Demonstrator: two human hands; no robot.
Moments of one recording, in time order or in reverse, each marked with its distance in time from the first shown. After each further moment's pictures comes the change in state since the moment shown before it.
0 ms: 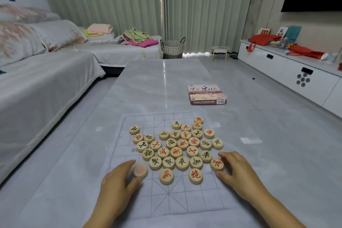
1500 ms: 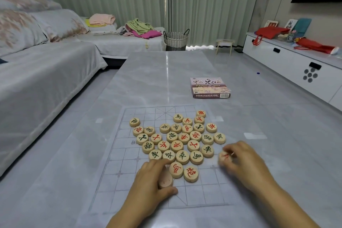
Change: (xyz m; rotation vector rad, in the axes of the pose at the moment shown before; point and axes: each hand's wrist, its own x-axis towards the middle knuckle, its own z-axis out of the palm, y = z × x) left_hand -0.011 0.047 0.033 -0.123 -0.158 0.265; right_hand 0.002 -0.009 -0.016 -0.039 0.087 -0.010
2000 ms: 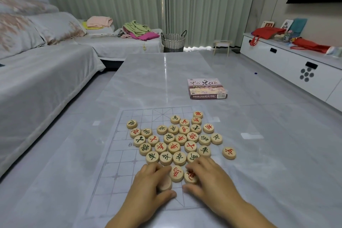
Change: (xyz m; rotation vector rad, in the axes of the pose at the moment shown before) left_hand 0.001 -0.005 0.005 0.077 -0.046 0.058; right_hand -0.025 -0.043 0.040 -0.040 -0.056 -0.375
